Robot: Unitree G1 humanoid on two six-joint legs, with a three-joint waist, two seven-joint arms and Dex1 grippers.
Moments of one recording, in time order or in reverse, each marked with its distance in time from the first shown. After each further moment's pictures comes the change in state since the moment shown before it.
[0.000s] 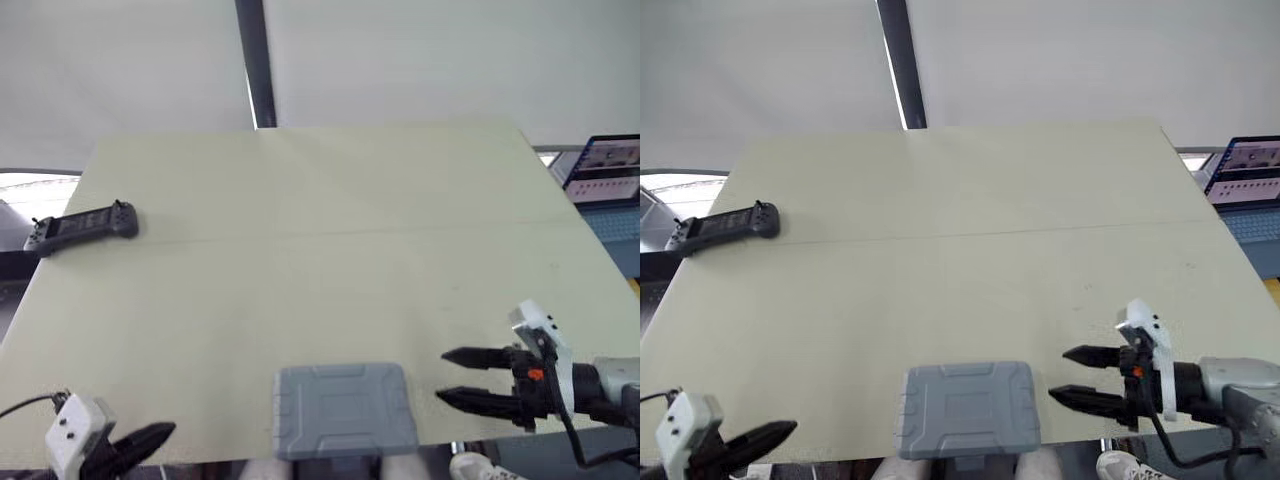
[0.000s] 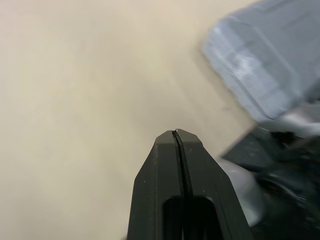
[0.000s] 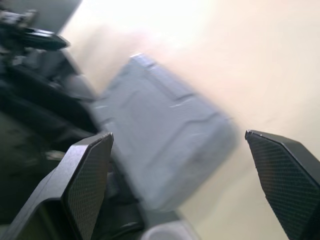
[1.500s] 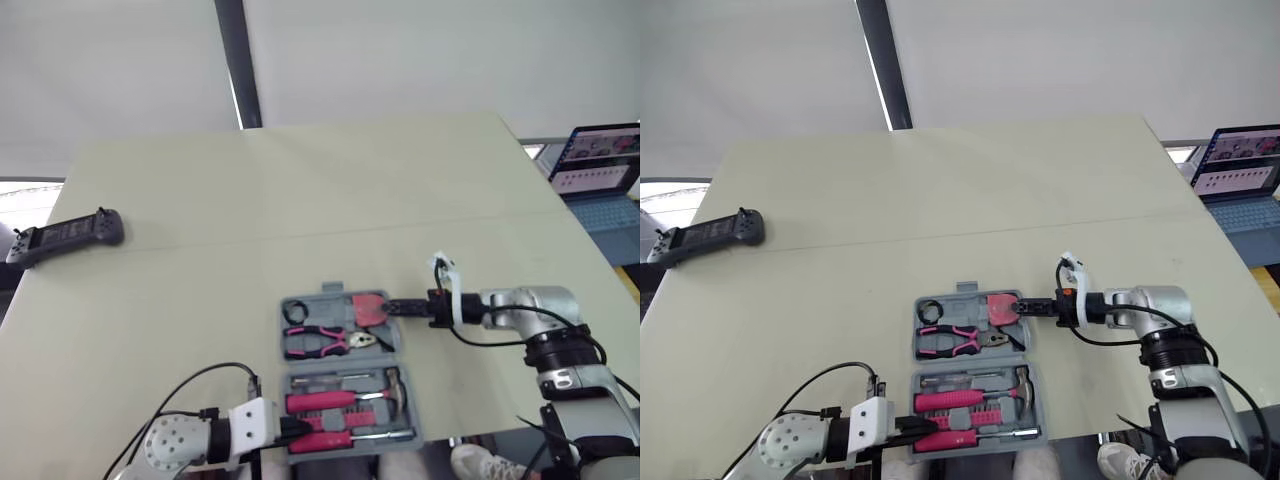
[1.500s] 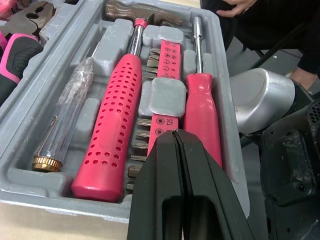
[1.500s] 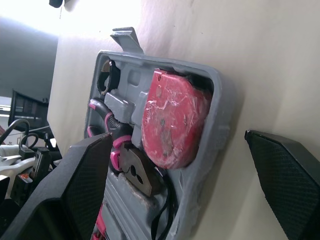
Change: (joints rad) left arm -0.512 -0.047 -0.872 0.307 0.494 -0.482 -0.079; right arm -0.866 0.305 0.486 1.034 -0.219 0.162 0.002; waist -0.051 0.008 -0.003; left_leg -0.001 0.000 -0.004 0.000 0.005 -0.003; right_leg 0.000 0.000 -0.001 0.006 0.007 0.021
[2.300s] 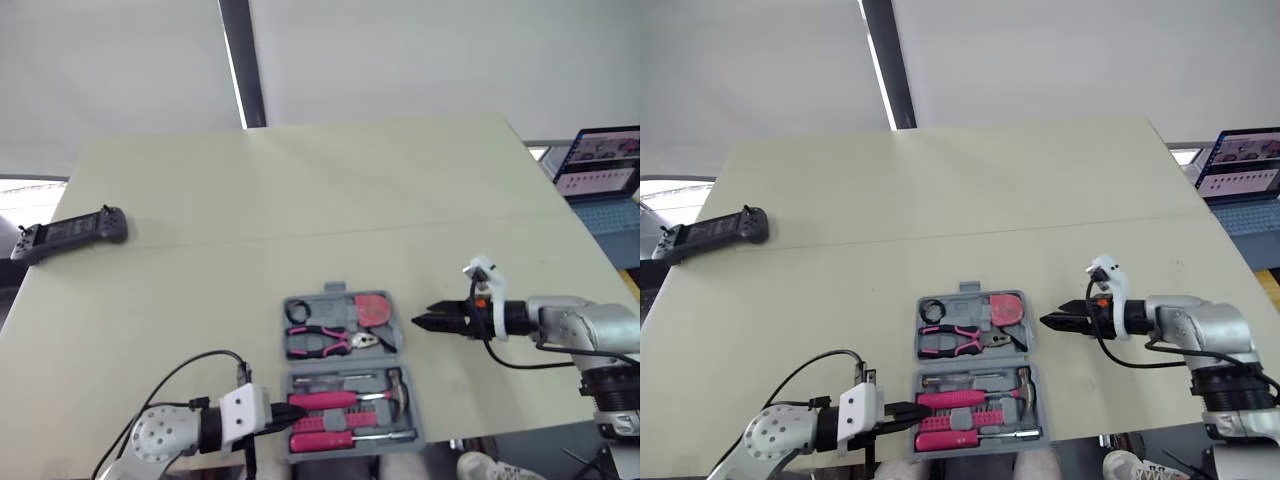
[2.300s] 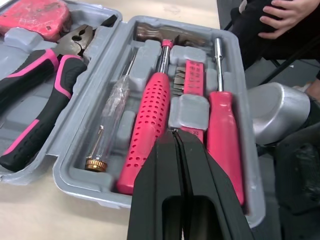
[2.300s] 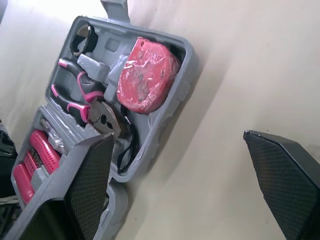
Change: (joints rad) left arm -0.020 -0.019 0.068 -0.028 -0.040 0.028 -0.024; right arm 0.204 -0.208 -0.066 -0.346 0.004 -0.045 -0.011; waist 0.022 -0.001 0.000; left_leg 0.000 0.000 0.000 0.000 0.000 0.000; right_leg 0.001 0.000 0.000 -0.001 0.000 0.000
